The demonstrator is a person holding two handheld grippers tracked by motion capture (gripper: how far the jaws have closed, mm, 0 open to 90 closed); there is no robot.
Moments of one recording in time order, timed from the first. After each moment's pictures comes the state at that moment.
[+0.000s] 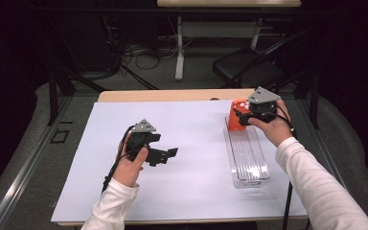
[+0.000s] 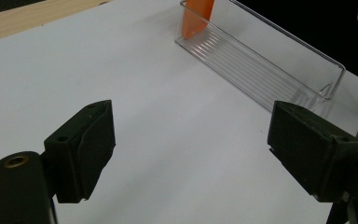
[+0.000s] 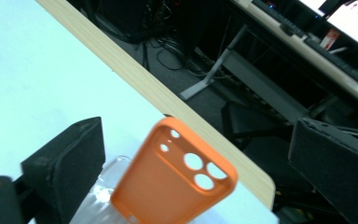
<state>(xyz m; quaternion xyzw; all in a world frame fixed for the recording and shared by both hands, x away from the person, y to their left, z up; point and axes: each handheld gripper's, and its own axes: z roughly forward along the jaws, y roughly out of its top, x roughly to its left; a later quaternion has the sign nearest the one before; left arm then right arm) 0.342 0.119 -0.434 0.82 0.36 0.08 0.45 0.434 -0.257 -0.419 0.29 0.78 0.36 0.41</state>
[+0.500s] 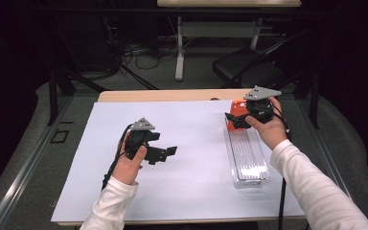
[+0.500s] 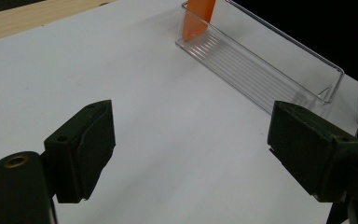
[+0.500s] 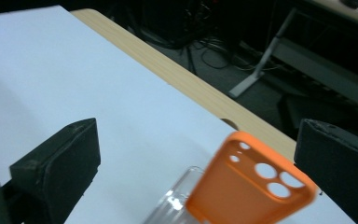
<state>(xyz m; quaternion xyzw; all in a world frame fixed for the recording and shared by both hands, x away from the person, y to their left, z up) 0.348 0.122 -0.434 0.82 0.36 0.07 0.45 0.422 -0.239 -0.407 0.33 0.79 0.43 0.29</state>
